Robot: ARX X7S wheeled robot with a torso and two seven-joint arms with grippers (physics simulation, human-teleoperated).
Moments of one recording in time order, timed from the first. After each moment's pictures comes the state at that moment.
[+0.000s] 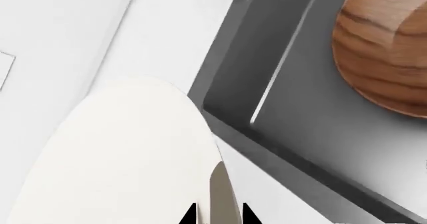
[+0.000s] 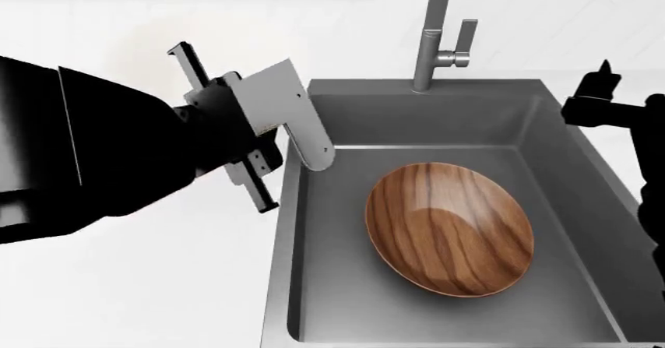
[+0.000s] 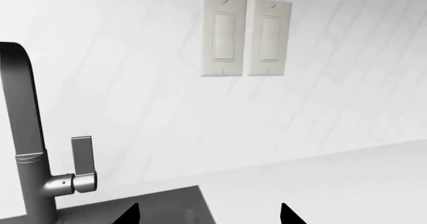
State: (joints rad) left arm -1.91 -0.63 1.56 0.29 -1.27 -1.03 -0.34; right arm 0.76 0.51 0.17 -0.23 0.39 0.90 0.20
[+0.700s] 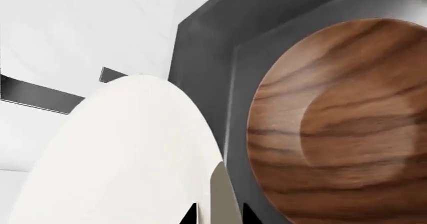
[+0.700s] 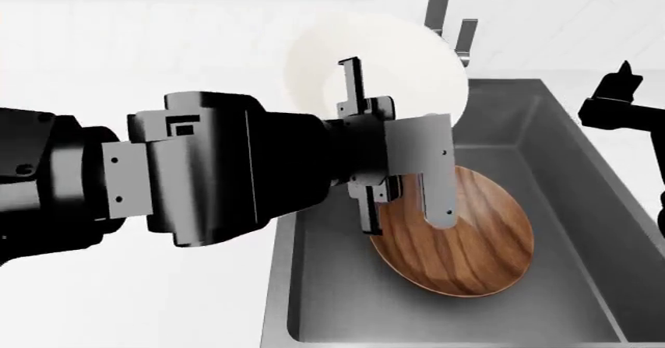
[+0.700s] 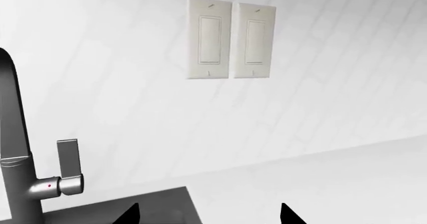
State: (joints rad) left arm -1.82 -0.29 1.66 0.11 -0.90 -0.74 -0.04; right arm 0.74 0.54 0.22 -0.28 0.41 0.94 0.21
